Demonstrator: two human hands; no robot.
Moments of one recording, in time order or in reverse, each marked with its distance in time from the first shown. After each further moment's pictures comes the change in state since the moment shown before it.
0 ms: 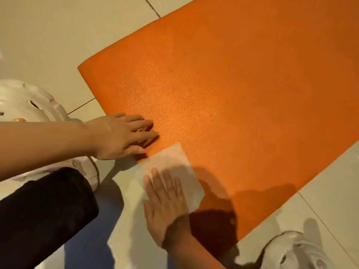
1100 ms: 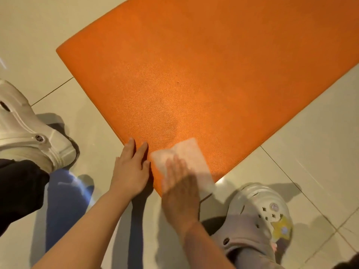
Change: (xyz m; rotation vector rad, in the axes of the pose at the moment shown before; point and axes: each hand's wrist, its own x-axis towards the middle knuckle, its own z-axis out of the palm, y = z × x) left_hand 0.021 0.220 0.061 -0.944 0.436 -0.675; right_hand -0.095 0.069 0.007 0.073 0.006 0.270
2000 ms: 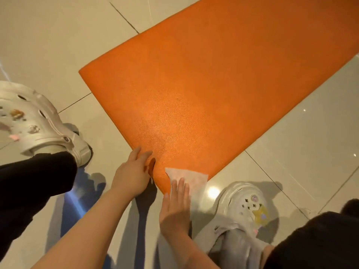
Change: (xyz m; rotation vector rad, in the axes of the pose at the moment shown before) left_hand -0.054 0.021 -0.050 0.029 -0.086 0.029; right_hand -0.067 -0.041 -0.012 0.414 -0.077 0.327
